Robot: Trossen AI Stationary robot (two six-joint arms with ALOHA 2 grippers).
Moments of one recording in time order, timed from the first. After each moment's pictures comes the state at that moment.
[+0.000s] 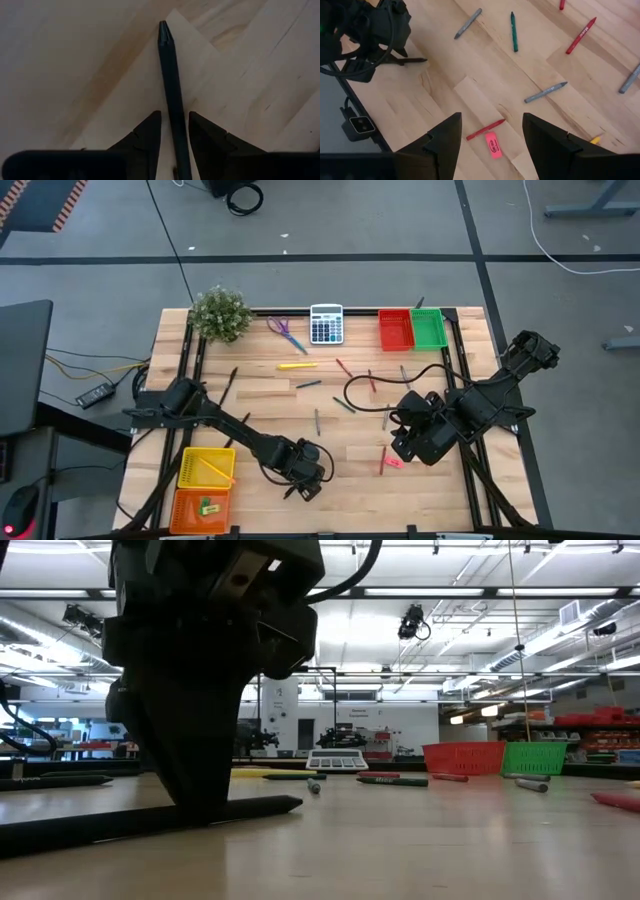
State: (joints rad) left arm -0.48 2.07 1.40 -0.57 0.00 -1.16; right arm 0.66 1.41 1.44 -1.29 0.41 1.36
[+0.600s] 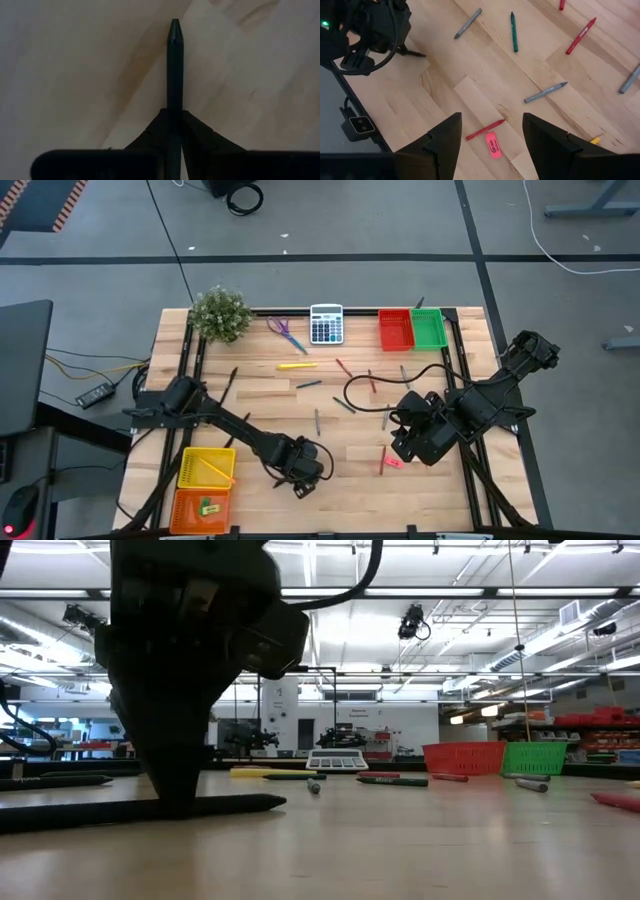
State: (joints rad) left arm -0.45 2.07 1.41 -0.71 -0.01 -1.03; right arm 0.66 1.41 1.44 -1.29 0.41 1.36
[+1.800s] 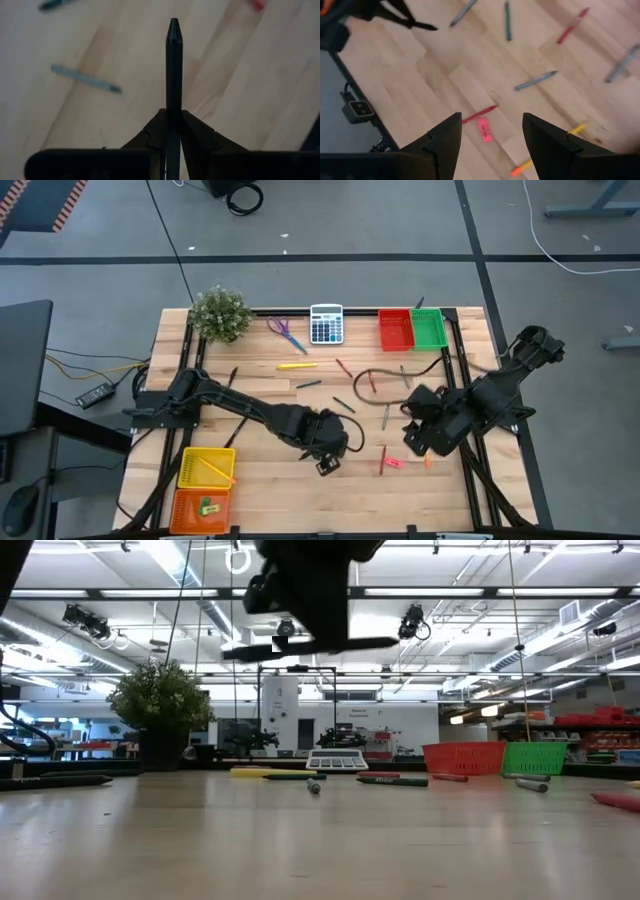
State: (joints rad) left arm -0.32 2.07 1.84 -0.98 -0.15 -0.77; right arm 0.67 1.33 1.44 -1.38 0.36 1.37
